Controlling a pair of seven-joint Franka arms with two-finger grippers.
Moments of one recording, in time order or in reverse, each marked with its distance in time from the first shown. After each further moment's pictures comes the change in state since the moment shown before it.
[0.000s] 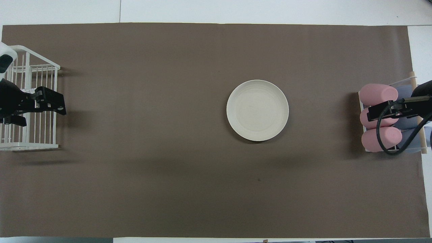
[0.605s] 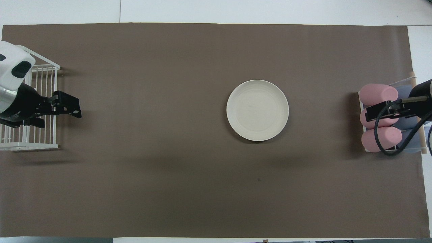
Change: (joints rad) left arm 0.000 -0.002 -0.014 -0.067 -0.054 0.054 0.017; right arm 0.004 0.000 -0.005 0.000 0.000 0.000 0.000
